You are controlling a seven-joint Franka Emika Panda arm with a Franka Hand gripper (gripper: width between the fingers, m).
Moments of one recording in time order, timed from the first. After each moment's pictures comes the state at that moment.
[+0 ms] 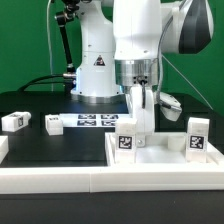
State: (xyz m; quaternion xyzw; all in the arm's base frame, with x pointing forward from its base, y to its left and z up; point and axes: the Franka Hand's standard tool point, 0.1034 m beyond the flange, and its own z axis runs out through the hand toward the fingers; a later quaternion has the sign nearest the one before) arm 0.492 0.049 0.005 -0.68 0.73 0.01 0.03
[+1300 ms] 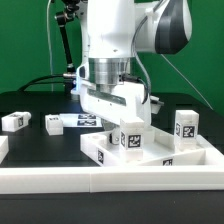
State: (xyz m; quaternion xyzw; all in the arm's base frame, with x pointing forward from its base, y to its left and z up) arm 0.478 -0.010 0.006 -0.87 0.48 -0.01 0.02
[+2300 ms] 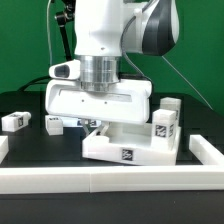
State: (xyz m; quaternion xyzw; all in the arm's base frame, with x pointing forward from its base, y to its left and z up) arm 0.483 -0.038 0.009 -0.99 0.14 -0.02 -0.01
